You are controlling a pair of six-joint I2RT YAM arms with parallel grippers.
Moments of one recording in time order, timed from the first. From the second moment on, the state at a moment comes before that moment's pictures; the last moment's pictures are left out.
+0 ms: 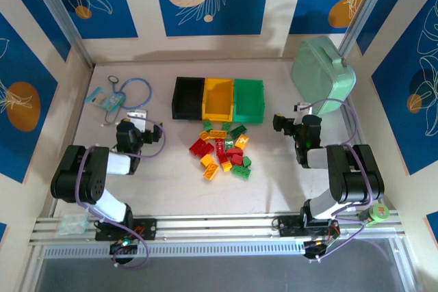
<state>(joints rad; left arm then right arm) -0.07 1.57 0.36 0.83 0.01 0.08 0.02 1.52 0.40 0.73 -0.06 0.10</state>
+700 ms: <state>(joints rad) -0.22 1.22 0.54 0.40 -0.19 0.00 0.13 1.06 0.72 0.11 -0.10 0.24</state>
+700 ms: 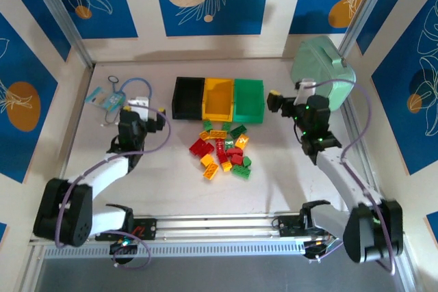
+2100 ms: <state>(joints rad) -0.75 1.34 0.73 -0.32 -0.04 -0.46 0.49 1.21 1.06 -0.86 -0.09 0.63</state>
